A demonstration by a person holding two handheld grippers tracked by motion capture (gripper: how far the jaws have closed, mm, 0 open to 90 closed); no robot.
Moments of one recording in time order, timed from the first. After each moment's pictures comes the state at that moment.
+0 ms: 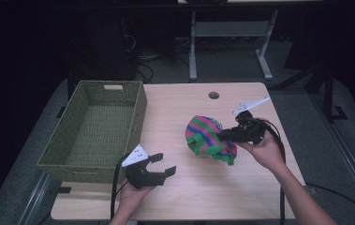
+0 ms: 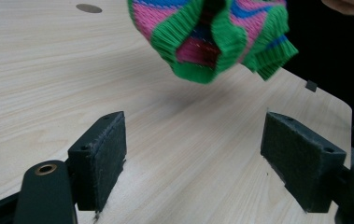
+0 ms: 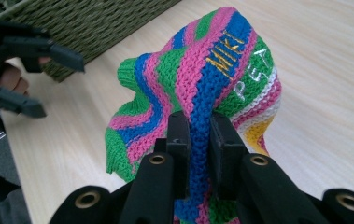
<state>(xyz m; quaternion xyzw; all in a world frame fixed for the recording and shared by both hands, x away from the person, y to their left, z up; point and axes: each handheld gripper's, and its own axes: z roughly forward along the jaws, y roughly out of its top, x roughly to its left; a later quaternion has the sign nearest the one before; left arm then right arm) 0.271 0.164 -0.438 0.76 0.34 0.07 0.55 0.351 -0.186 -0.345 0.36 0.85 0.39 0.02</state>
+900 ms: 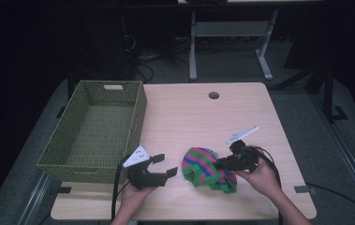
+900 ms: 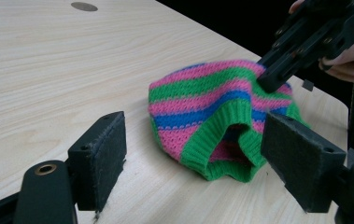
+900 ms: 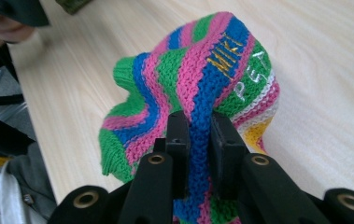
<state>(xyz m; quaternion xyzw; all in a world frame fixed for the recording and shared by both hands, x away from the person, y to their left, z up) 0.269 0.159 -0.439 0.76 0.34 0.07 0.55 0.312 -0.176 -0.414 0.35 0.87 0.35 -0.04</state>
